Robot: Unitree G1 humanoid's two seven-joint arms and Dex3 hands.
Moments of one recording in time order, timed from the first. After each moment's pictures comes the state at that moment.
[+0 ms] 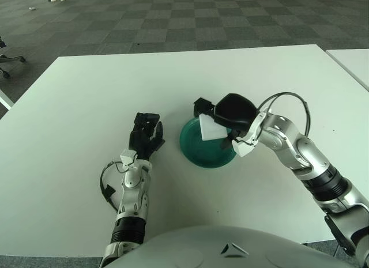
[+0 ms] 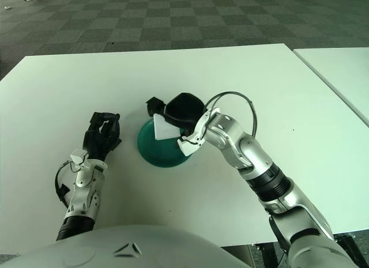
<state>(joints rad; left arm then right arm) 0.12 -0.12 0.04 0.20 -0.11 -0.19 -0.02 -0.38 -0.53 0.51 -0.29 -0.75 -0.19 0.54</state>
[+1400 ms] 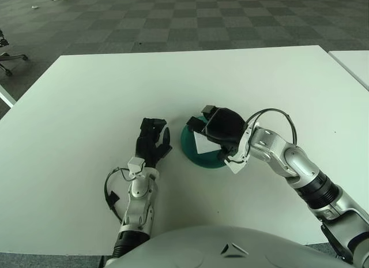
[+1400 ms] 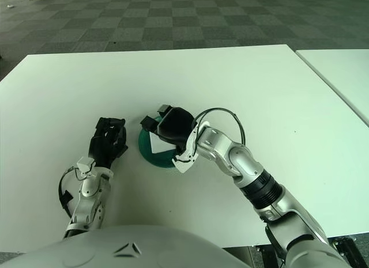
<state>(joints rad) 0.20 -0.12 -0.08 0.12 -0.09 -0.18 0.09 -0.33 -0.50 0.54 -0.23 -1.03 -0.33 0.37</state>
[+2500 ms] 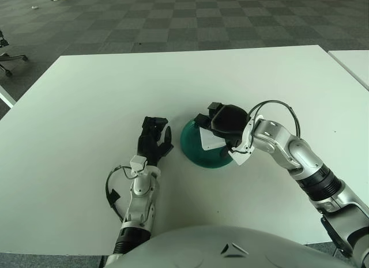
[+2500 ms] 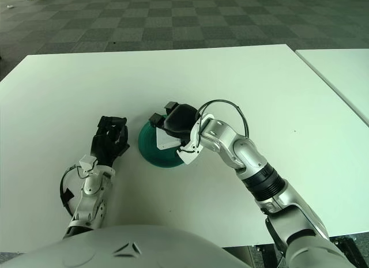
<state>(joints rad) 0.16 -0.11 -0.08 0.16 -0.09 -0.20 0.10 -0.36 -0.53 0.47 -0.25 -0.93 -0.30 0.63</state>
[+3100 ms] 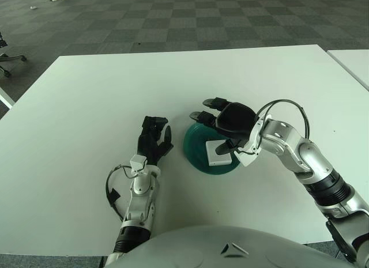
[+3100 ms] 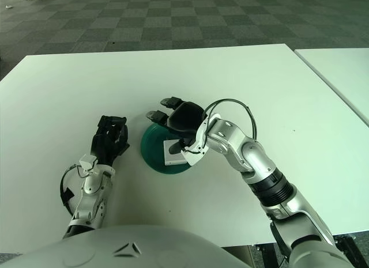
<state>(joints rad) 0.16 -0.11 -0.08 0.16 -0.10 -0.20 0.10 -0.32 -0.53 0.43 -0.29 -0.95 -0.28 0.55</state>
